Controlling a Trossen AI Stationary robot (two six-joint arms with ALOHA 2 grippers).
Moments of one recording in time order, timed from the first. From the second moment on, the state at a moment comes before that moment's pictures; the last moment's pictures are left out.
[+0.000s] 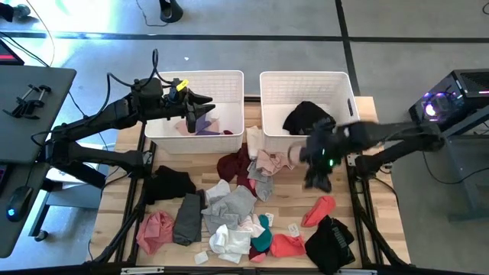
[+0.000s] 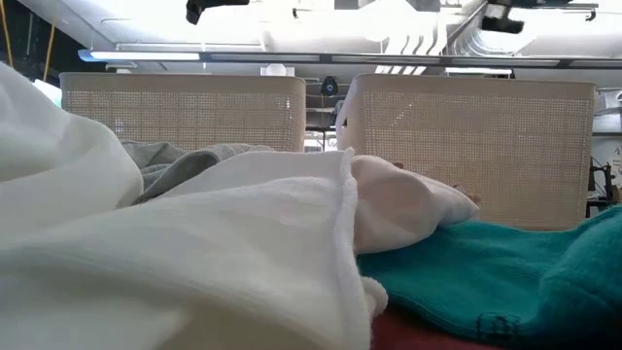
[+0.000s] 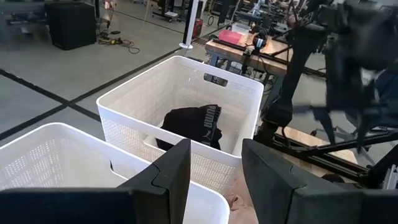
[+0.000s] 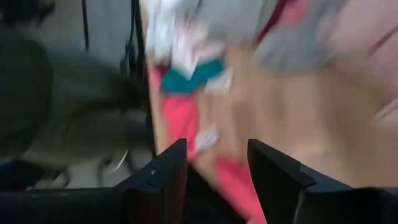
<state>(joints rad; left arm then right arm) 0.35 1.02 1.14 -0.34 0.01 -0.19 0.16 1.20 1.23 -1.05 -0.37 0.52</state>
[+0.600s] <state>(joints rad) 0.35 1.02 1.14 -0.34 0.01 -0.17 0.74 1.20 0.69 -0.47 -0.50 1.27</state>
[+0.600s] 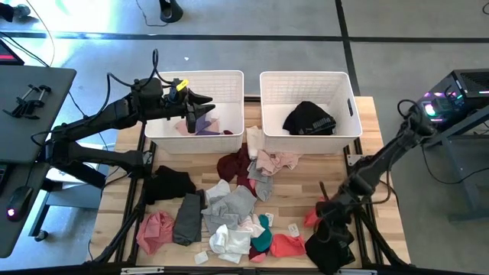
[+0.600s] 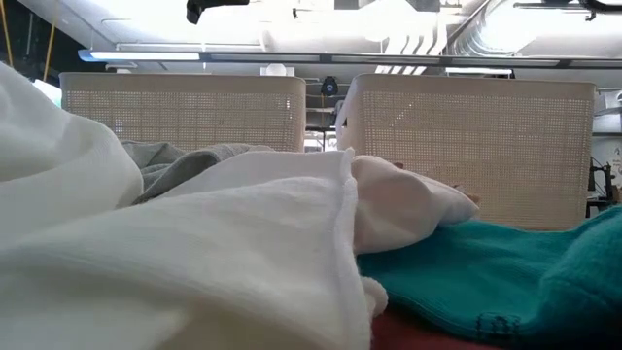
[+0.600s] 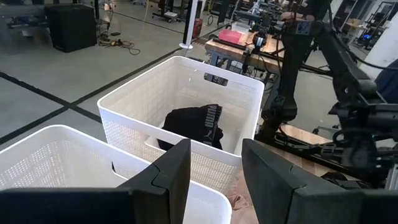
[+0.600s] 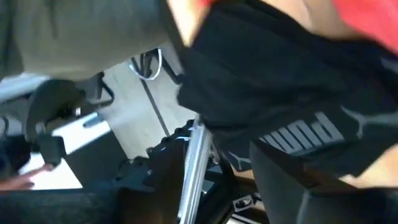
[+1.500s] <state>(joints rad) 0.35 1.02 1.14 -0.35 0.01 -0.17 0.89 1.66 0.72 -0.41 -0.48 1.63</state>
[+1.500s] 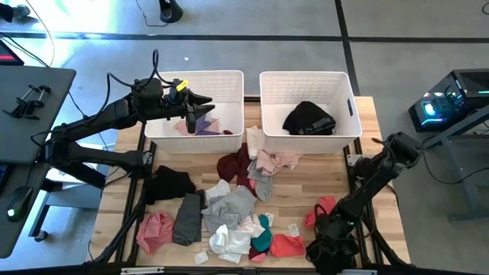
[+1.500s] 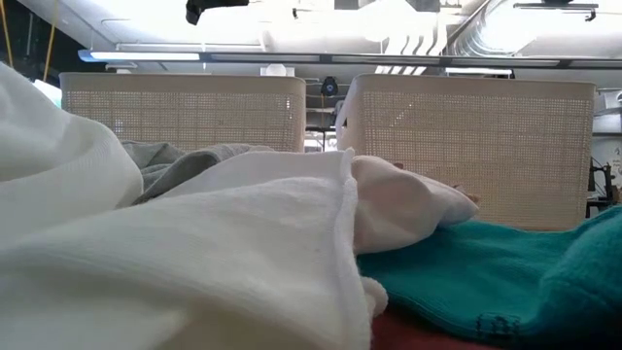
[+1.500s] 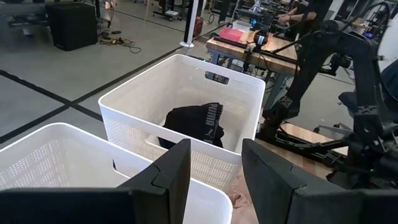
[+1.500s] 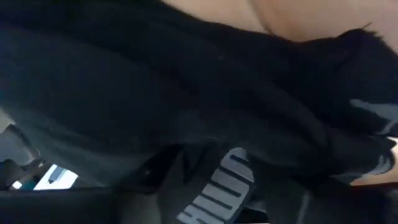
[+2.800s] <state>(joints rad) 0.35 1.02 1.14 -0.34 0.00 -0.18 0.58 0.85 0.76 -0.31 -0.18 1.60</state>
